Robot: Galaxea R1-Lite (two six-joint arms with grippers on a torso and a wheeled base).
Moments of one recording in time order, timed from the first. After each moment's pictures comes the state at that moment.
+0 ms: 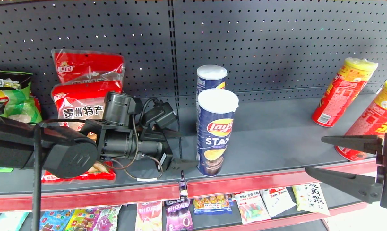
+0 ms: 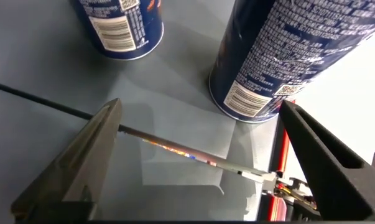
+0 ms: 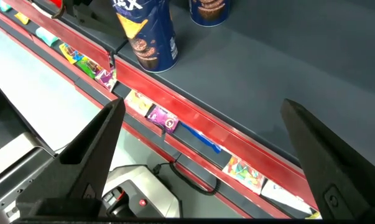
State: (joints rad) left arm -0.50 1.85 -0.95 -0.37 -0.55 0.36; right arm 0.44 1.08 -0.71 0.01 0.28 -0.12
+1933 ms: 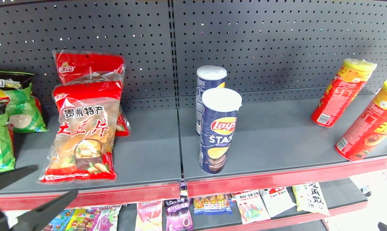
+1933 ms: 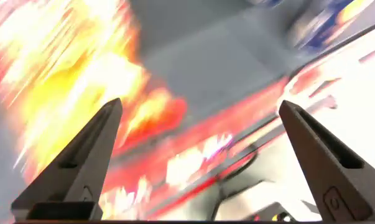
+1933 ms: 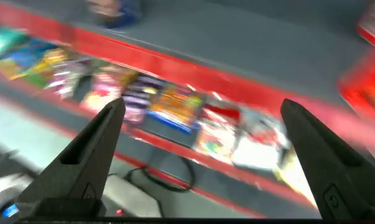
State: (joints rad) left arm -0.45 0.79 -0.52 0.09 0.09 -0.01; right arm 0.20 0.51 -0.39 0.13 0.15 -0.10
